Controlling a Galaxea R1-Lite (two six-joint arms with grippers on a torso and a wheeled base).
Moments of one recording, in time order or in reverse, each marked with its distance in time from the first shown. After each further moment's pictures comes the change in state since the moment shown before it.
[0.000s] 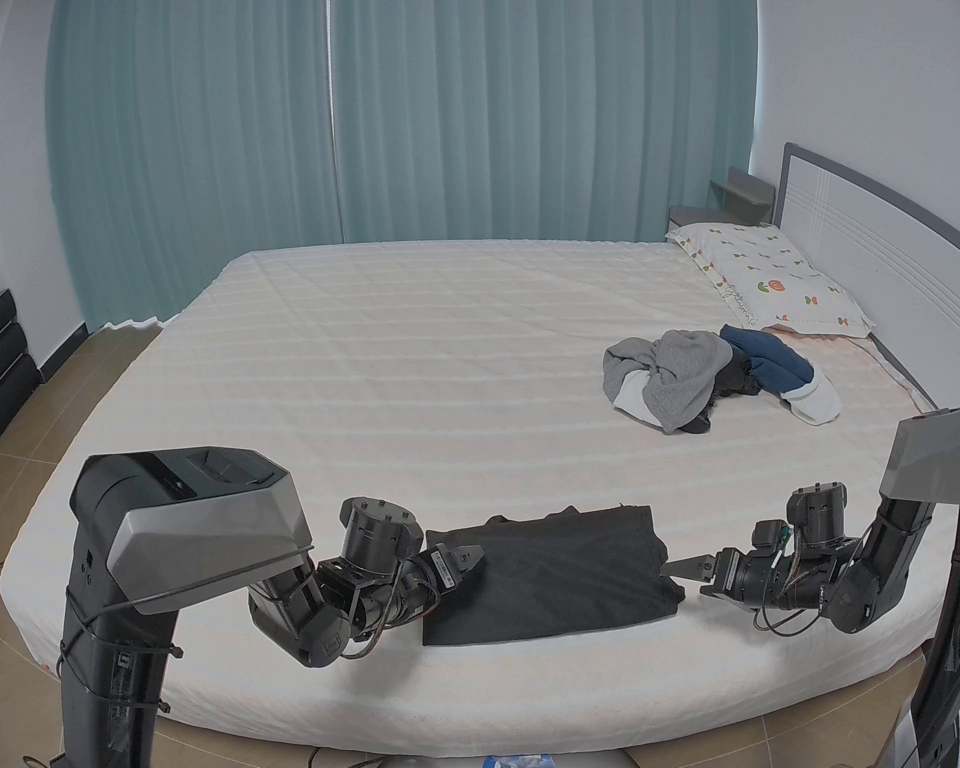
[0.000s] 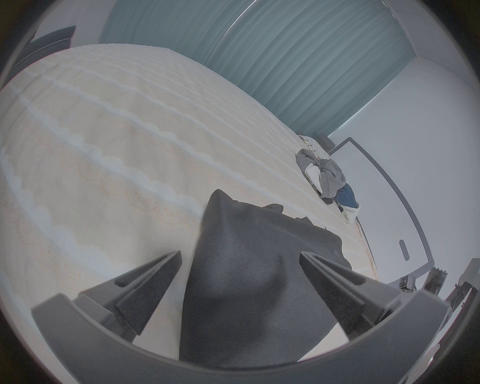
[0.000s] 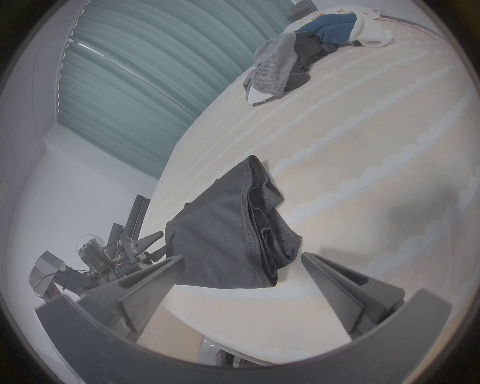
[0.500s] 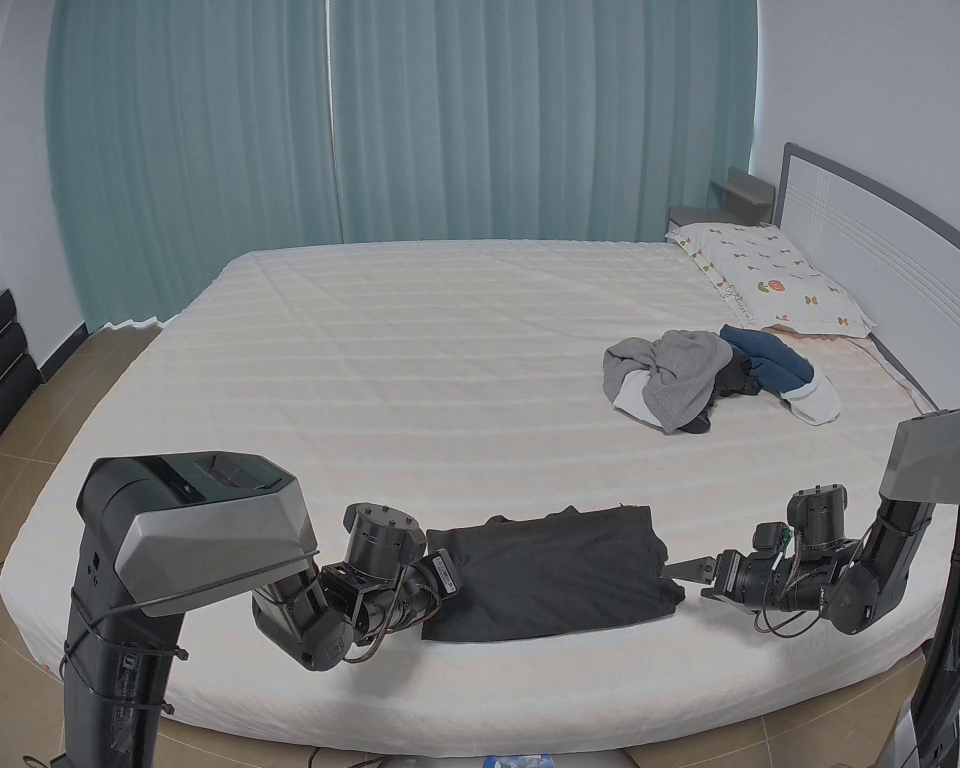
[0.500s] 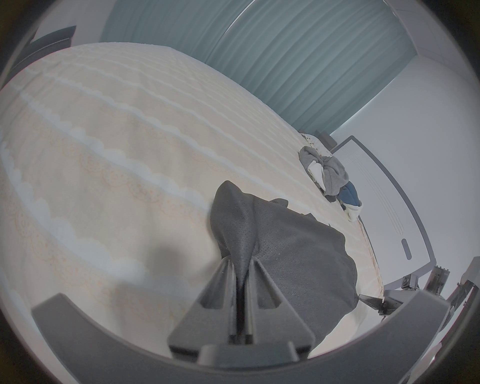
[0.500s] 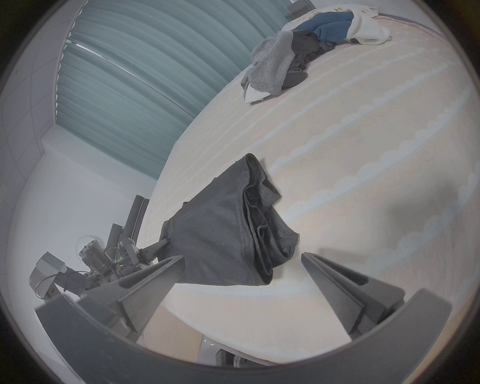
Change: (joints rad) left arm -0.009 0.016 0.001 -0.002 0.008 -0.004; right arm -0.004 0.004 0.006 -0.002 0.000 0.003
